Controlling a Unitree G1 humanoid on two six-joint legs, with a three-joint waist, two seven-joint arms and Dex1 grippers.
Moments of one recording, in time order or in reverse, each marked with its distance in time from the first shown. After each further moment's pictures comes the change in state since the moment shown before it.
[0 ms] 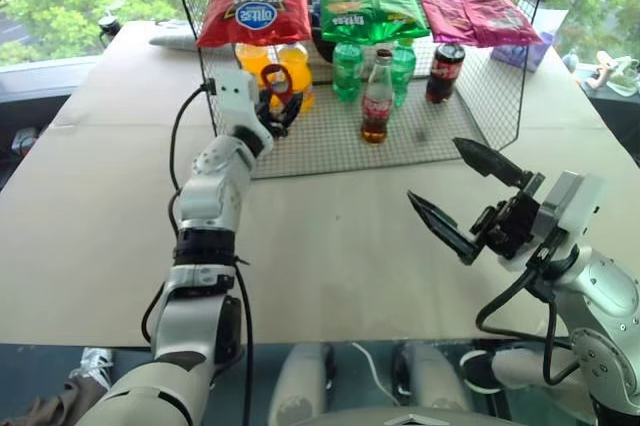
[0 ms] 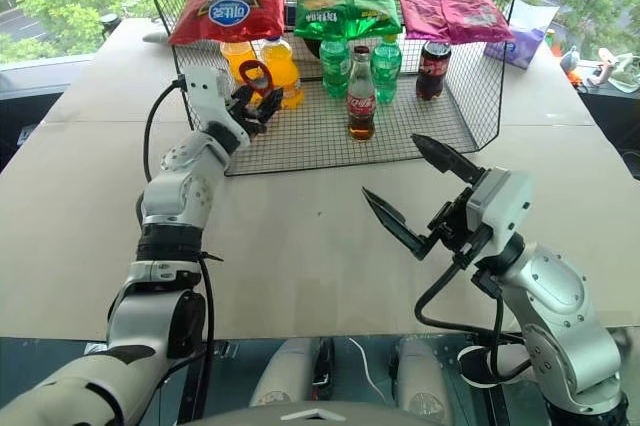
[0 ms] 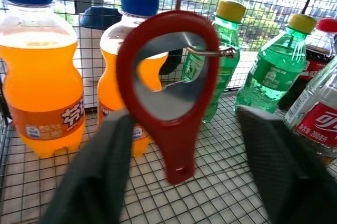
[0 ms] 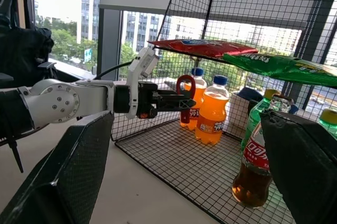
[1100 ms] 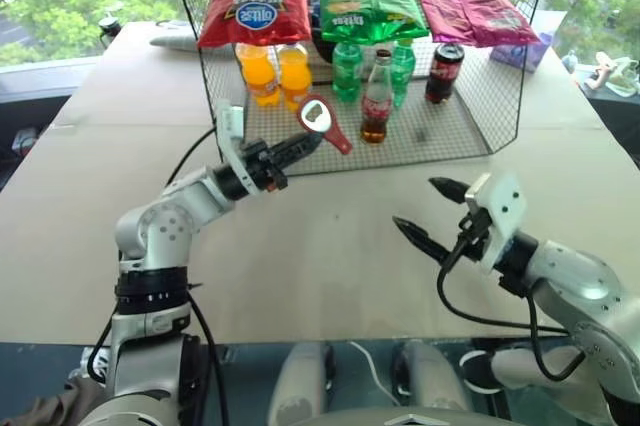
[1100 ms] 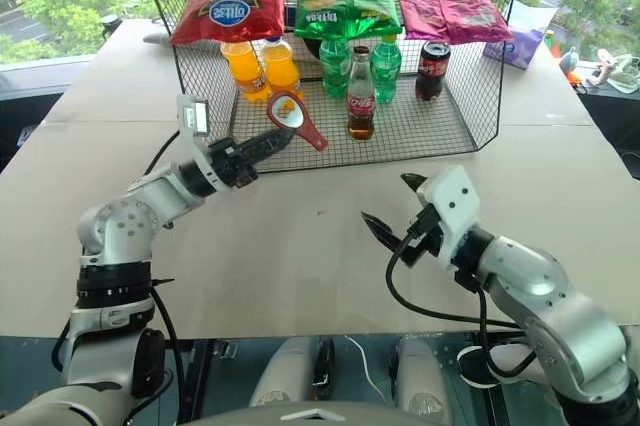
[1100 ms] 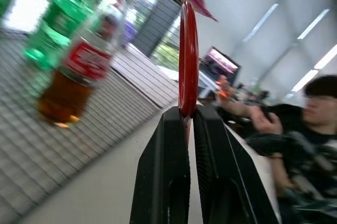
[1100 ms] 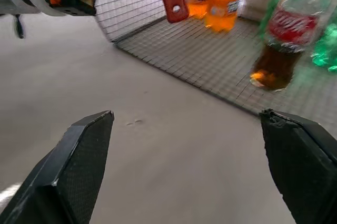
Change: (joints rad) left arm 0.228 0.191 0.070 -0.419 -0.665 0.720 -0.407; right arm -0.181 -0.108 0.042 0.019 0.192 0.595 -0.144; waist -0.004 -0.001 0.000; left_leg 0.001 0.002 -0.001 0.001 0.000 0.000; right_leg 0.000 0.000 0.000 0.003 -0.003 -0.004
